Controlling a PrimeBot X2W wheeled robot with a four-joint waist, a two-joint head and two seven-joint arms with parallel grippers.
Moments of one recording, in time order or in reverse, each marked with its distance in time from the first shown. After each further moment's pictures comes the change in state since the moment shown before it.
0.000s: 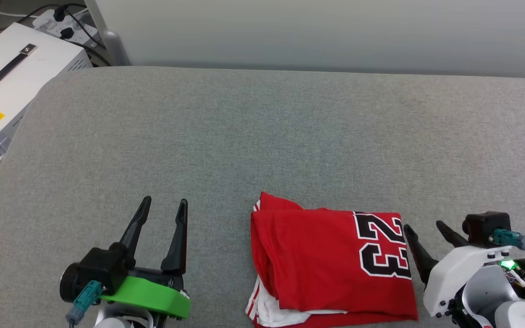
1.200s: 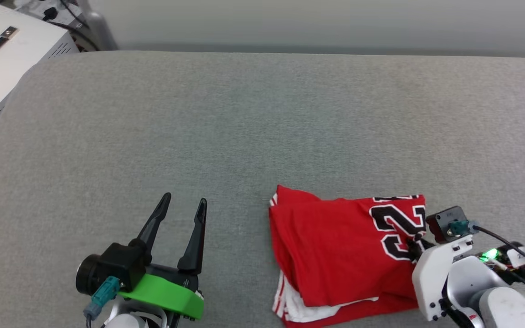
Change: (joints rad) left arm -0.030 0.013 -0.072 0.008 0.002 0.000 0.000; right arm -0.076 -0.097 0.149 0.098 -0.078 0.000 0.172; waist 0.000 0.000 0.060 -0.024
